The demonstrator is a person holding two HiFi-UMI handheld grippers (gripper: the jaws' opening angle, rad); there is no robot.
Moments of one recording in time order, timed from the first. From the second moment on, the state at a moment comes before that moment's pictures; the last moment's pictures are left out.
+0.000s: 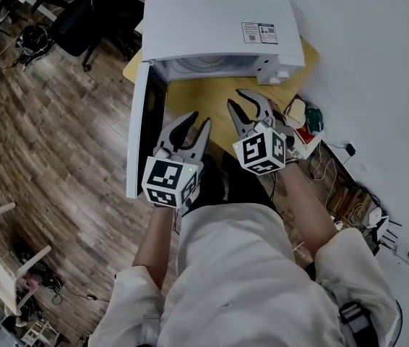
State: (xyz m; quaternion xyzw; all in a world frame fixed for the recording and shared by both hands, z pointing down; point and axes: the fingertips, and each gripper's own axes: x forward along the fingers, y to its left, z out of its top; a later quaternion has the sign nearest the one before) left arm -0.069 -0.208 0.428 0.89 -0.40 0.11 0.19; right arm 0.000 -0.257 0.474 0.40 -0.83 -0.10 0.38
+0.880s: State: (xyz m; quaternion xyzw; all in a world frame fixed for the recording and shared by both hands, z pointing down) left arm -0.087 -0.225 0.484 0.87 -0.42 0.12 0.21; right arm -0.010 -0.340 0.576 0.38 -0.75 -0.24 0.48
